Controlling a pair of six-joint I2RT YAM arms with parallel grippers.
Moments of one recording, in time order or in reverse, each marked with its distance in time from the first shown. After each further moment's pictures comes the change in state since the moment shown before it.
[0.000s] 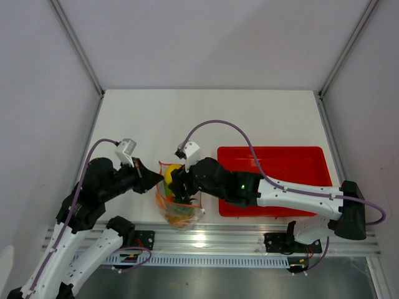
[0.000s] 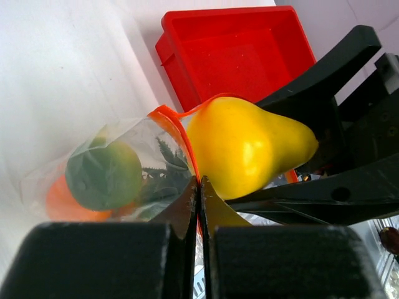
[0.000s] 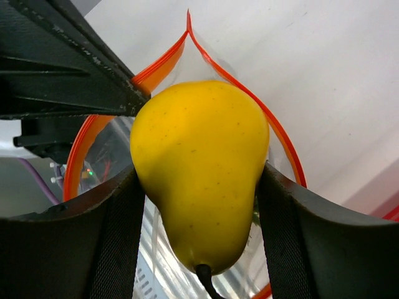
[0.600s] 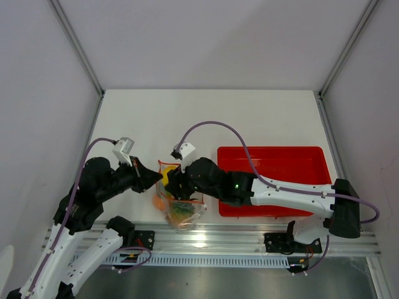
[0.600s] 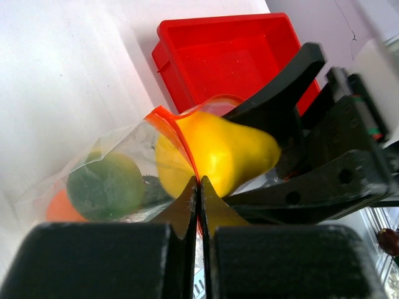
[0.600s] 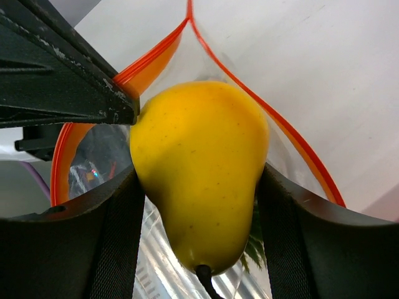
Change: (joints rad) left arm 0.000 0.003 0.040 -0.011 -0.001 0.000; right arm -0.003 0.053 0.013 0.031 -0.017 0.024
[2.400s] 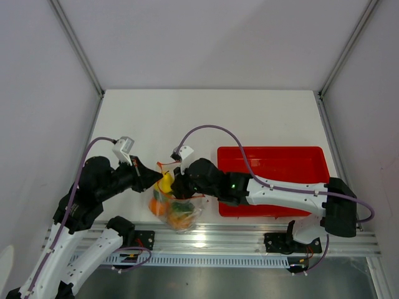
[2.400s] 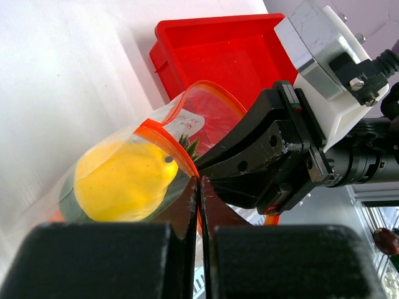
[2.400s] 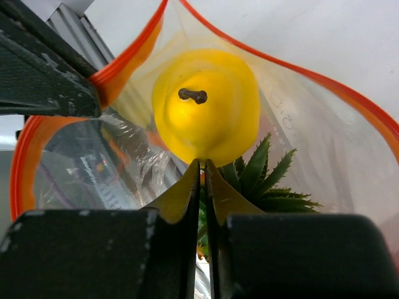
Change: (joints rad) left arm 0.000 0.011 0.016 -0.003 0.004 -0.007; right arm -0.031 0.032 -0.064 0.074 -0.110 0.051
